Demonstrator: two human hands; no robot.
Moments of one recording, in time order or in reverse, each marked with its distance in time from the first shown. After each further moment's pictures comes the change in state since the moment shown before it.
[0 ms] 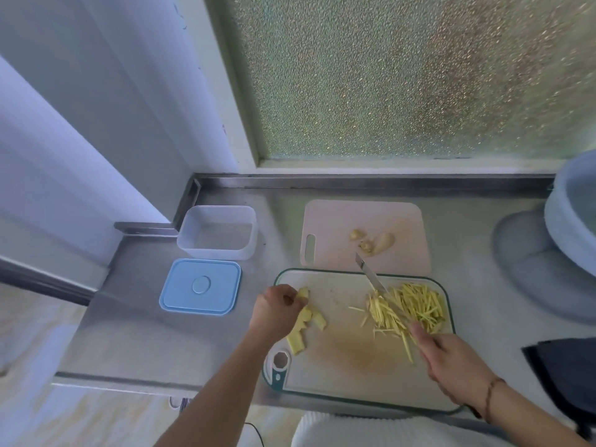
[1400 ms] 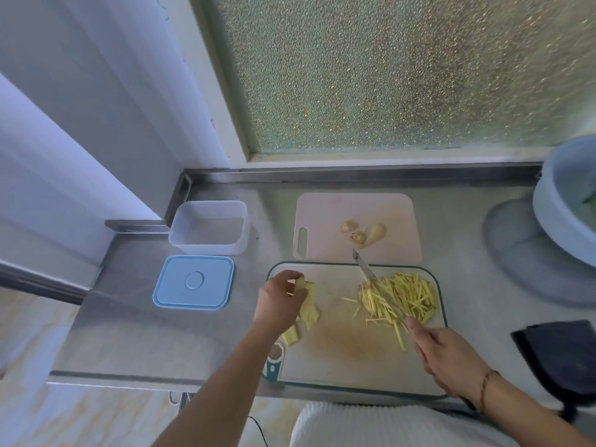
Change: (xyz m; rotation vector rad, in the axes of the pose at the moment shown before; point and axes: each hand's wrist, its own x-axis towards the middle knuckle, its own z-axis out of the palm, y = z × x) left_hand -0.004 0.013 0.013 -0.192 0.036 0.010; right_hand -0.012 0.002 -0.003 0.113 -0.030 0.084
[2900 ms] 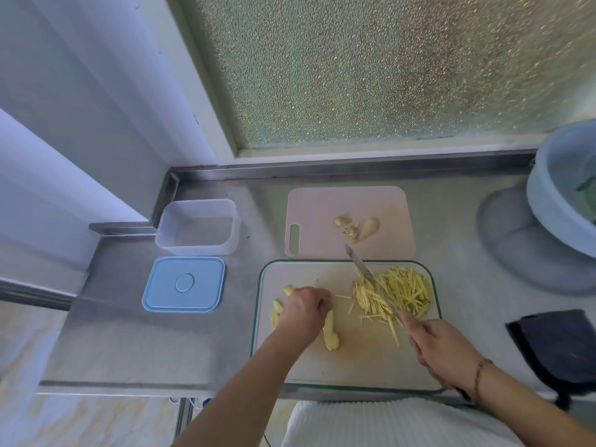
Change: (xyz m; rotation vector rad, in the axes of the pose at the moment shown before) left_hand 0.000 -0.005 0.056 0.393 -0.199 0.324; right_hand 0.008 -0.001 -0.003 0.050 -0.036 0.040
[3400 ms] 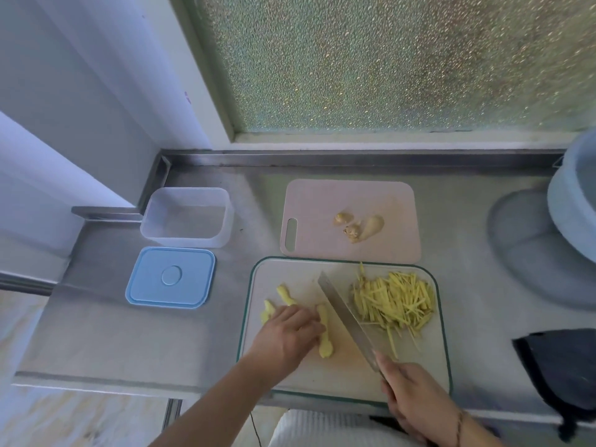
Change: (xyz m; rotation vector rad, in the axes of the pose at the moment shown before) left_hand -0.031 -0.048 0.012 0.208 0.293 0.698; right_hand -0.006 0.005 0.035 0.000 -0.203 0.039
